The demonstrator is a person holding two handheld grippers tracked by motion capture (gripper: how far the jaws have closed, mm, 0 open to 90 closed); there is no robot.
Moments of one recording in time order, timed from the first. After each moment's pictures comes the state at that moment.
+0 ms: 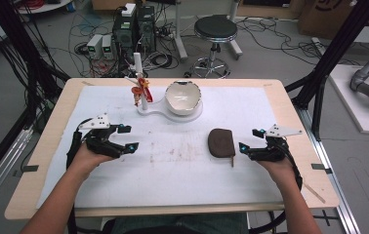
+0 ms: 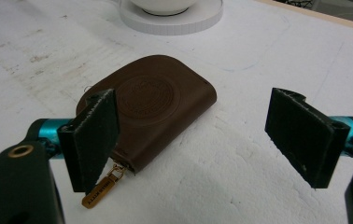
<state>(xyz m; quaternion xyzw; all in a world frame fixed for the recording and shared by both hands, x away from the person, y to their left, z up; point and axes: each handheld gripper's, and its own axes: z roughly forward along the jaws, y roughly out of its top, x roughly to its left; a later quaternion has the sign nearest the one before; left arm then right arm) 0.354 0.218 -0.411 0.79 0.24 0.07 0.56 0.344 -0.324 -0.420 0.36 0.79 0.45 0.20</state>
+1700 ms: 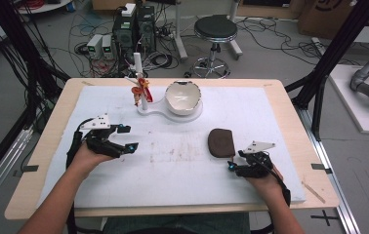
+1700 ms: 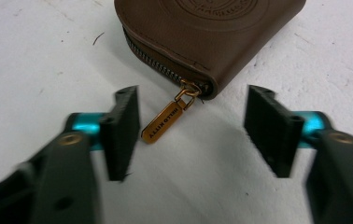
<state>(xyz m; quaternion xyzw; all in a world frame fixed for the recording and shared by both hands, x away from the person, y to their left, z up) 0.358 0.220 -0.415 0.80 0.24 0.08 0.55 0.313 -0.281 -0.451 0.37 0.85 0.33 0.18</state>
